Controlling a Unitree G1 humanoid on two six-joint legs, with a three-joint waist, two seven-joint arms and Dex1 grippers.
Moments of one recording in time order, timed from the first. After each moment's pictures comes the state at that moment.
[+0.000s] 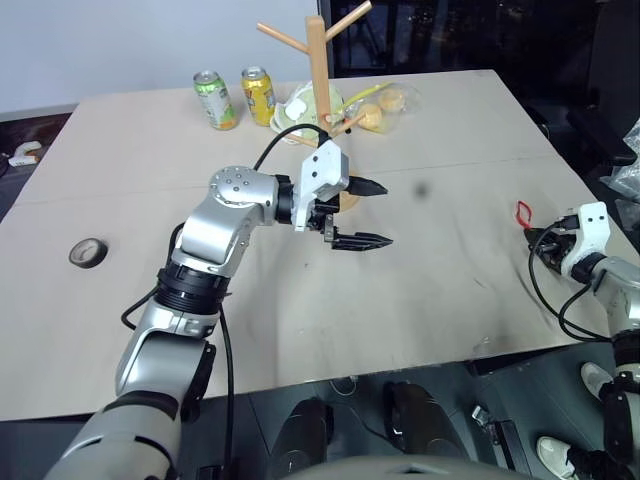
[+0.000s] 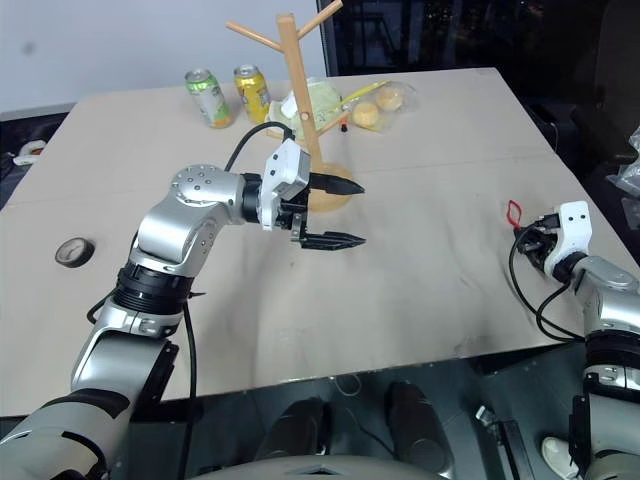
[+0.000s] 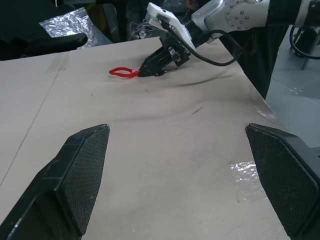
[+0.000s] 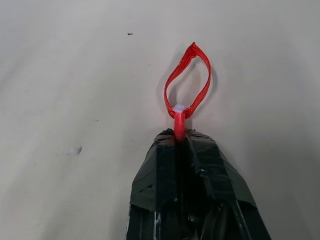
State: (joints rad) left arm -0.81 0.52 -0.21 0.05 -0.34 0.40 -1.25; right arm -0.44 -0.64 -0.26 0.55 0.28 0.32 0.67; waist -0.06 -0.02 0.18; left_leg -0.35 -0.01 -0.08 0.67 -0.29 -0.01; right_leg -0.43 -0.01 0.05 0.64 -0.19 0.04
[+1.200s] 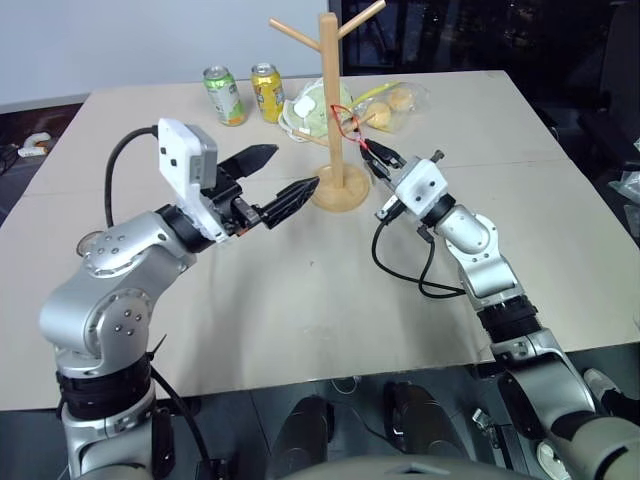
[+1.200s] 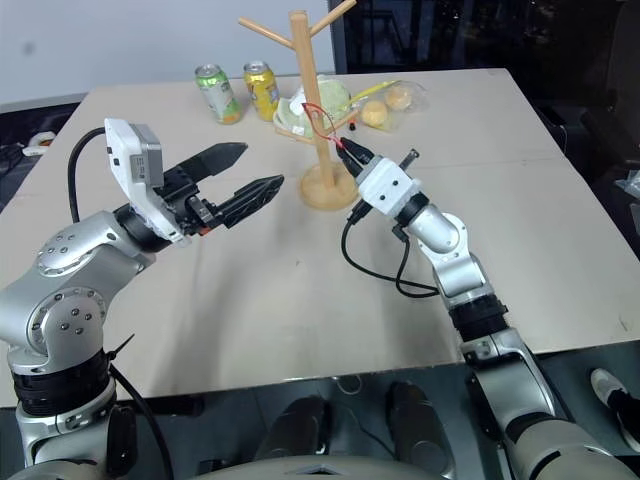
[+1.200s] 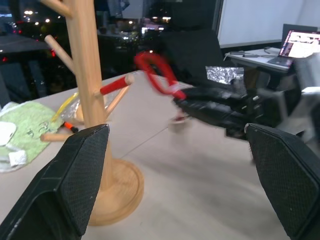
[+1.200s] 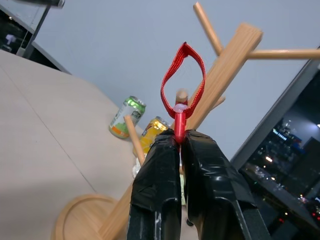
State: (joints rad) left arm -0.41 0.59 0.31 -0.54 -0.75 0.79 -0.57; right arm -0.69 -0.19 0.19 0.32 -0.11 -0.40 0.40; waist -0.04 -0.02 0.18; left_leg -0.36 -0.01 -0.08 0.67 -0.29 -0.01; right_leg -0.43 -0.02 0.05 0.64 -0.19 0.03
